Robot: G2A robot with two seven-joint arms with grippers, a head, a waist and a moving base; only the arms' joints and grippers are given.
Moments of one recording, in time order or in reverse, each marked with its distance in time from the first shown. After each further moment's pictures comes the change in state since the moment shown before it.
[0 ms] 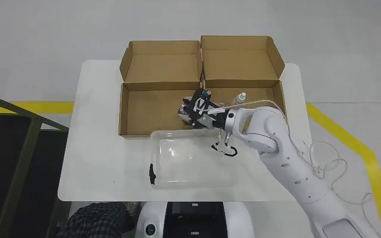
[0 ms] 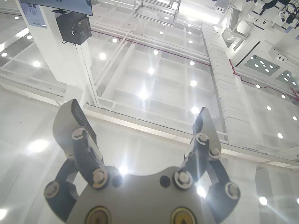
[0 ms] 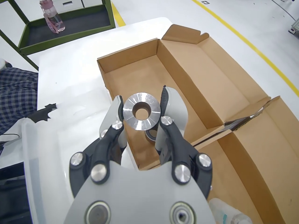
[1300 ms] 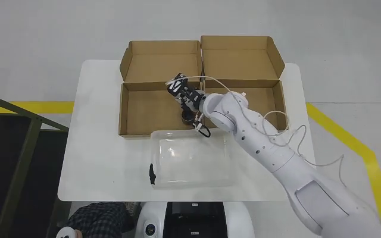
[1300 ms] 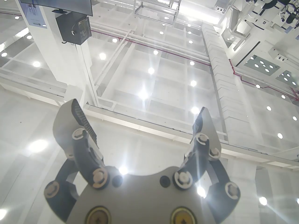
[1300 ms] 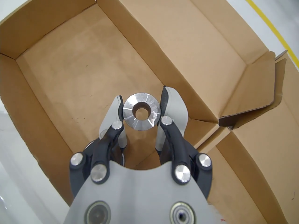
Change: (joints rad) left arm 0.000 0.000 0.000 0.000 0.000 0.000 0.000; right arm 0.299 -0.193 -0.284 0.508 -0.078 0.303 0.026
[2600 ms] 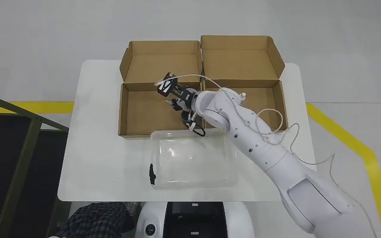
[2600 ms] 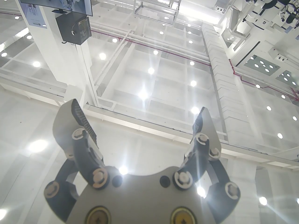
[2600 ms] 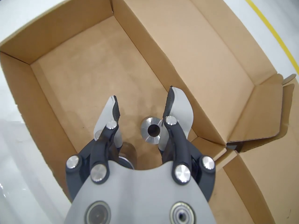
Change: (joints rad) left arm 0.000 0.000 0.000 0.000 0.000 0.000 0.000; right arm -0.017 -0.053 0.061 -0.044 -0.055 -0.093 0.027
